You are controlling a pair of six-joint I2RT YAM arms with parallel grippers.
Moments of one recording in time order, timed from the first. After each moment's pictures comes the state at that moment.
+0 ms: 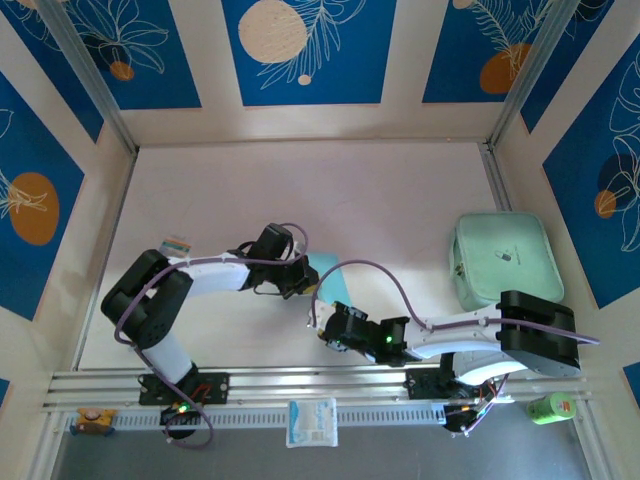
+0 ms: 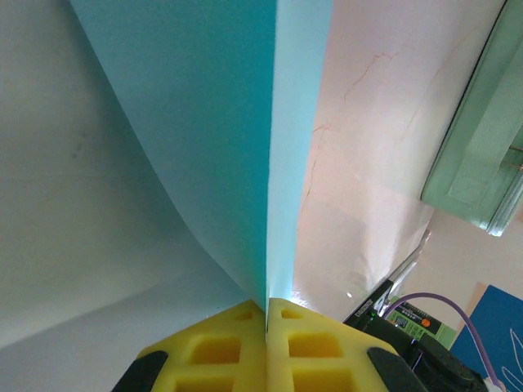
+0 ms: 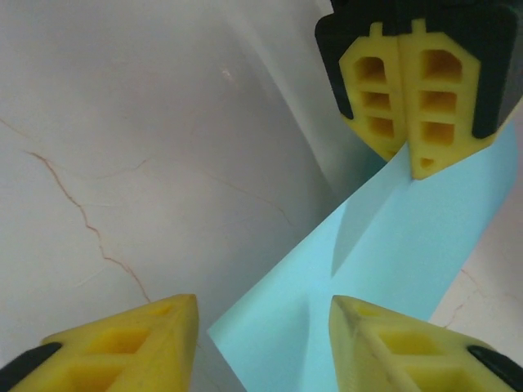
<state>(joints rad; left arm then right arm) -0.67 1.67 0.79 -0.02 0.60 -1.10 1.33 1.30 0.45 0.01 0.47 -0.03</state>
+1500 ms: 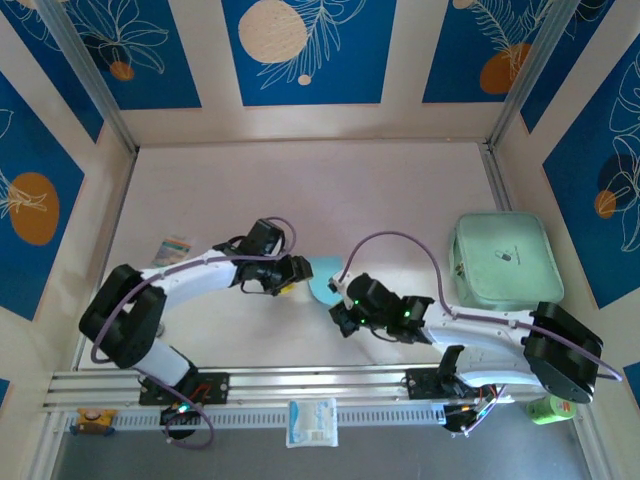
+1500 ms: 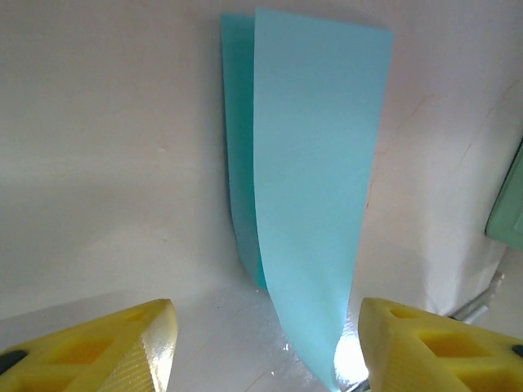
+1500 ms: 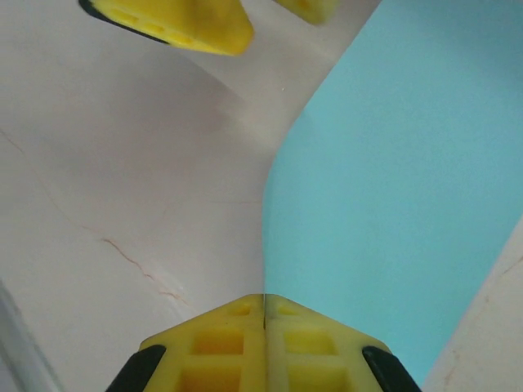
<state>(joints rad) -0.63 1.52 0.83 -0.33 0.40 -0.96 1.01 1.16 0.46 -0.10 -0.03 0.39</state>
